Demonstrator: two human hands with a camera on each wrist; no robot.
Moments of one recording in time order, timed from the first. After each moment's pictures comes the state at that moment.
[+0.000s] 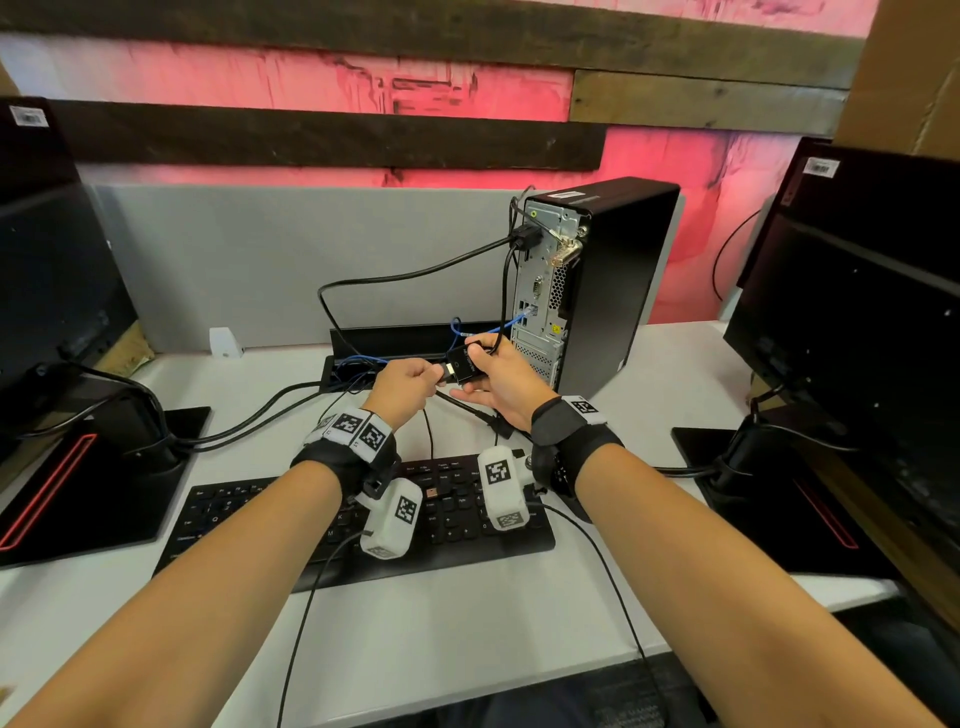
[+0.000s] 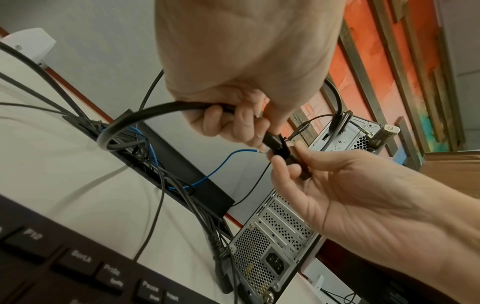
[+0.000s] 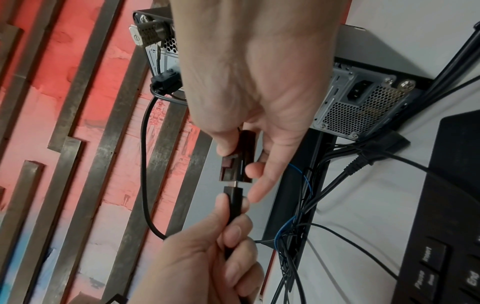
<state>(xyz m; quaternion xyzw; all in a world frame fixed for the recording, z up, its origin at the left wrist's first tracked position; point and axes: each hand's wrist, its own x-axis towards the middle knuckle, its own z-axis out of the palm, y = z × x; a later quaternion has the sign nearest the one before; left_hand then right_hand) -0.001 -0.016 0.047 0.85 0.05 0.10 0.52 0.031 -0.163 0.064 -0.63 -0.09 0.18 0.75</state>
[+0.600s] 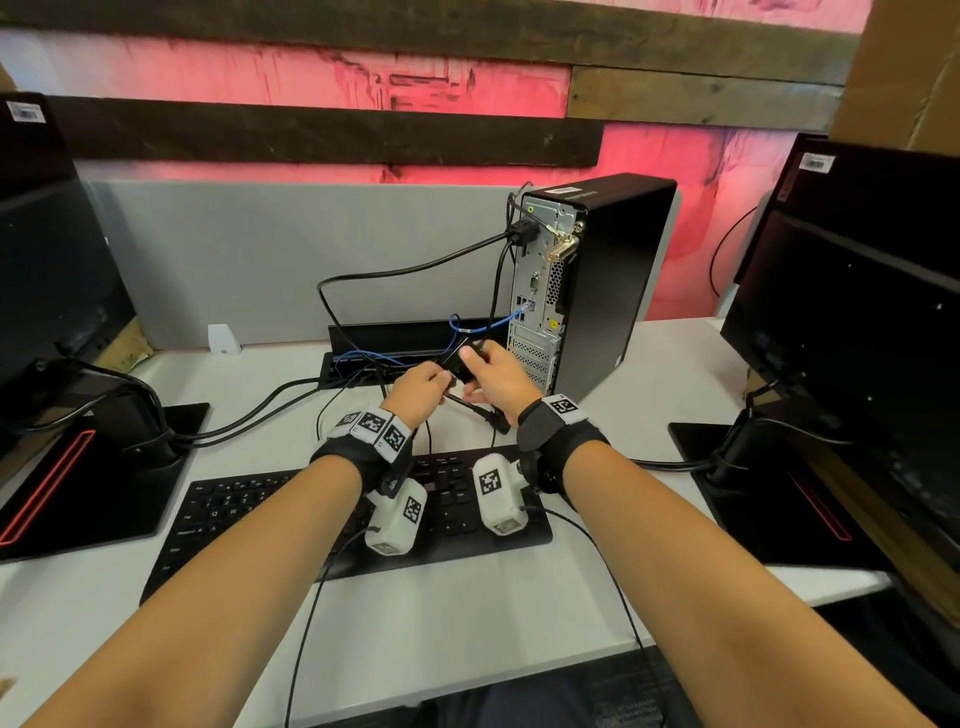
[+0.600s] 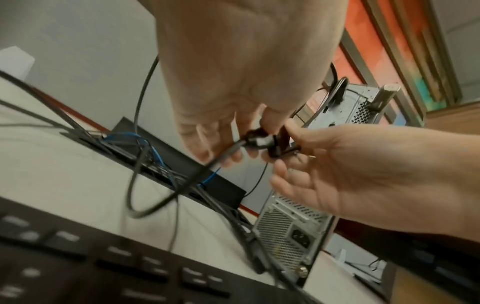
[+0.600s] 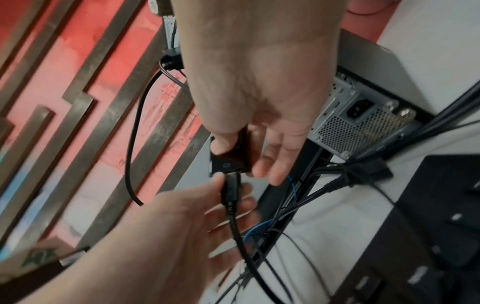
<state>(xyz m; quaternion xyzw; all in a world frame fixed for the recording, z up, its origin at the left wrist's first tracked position) 0.000 -0.036 0.044 0.89 0.07 0.06 0.46 0.035 -0.158 0.053 -0.75 -0.12 0.10 0.64</state>
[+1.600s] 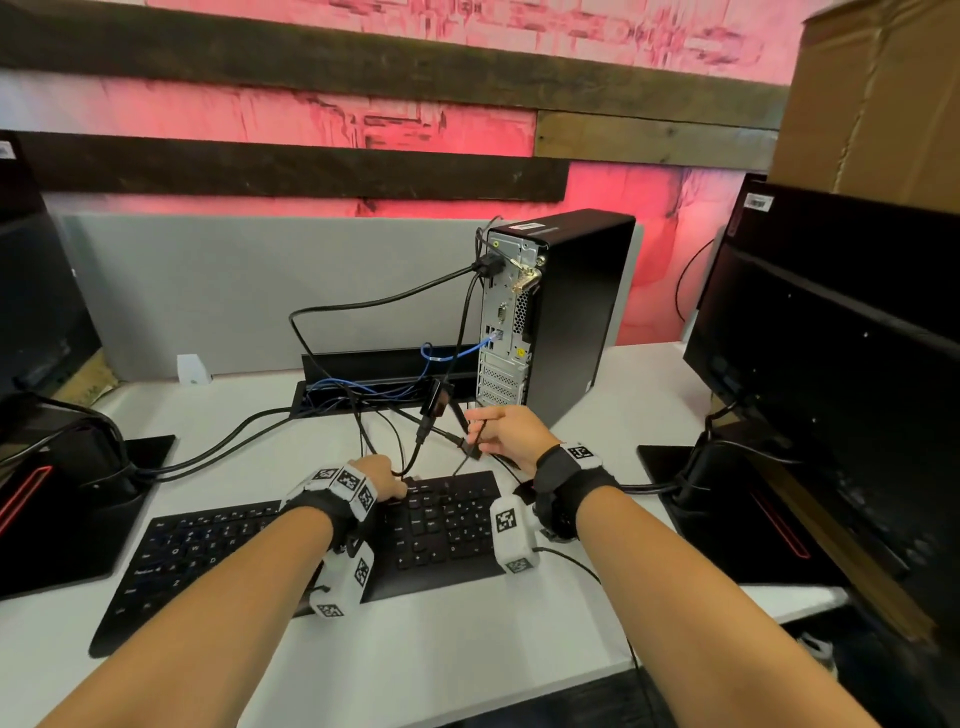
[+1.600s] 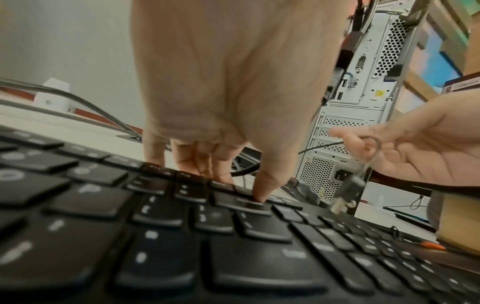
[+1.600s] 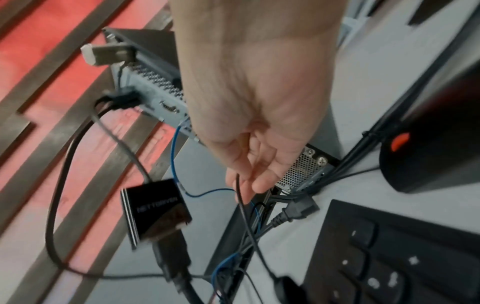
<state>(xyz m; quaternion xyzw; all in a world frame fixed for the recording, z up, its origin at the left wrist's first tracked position) -0.006 -0.026 -0.002 0.97 0.13 -0.18 0.09 0.037 -0.219 0.030 -0.72 -0.07 0.19 0.67</state>
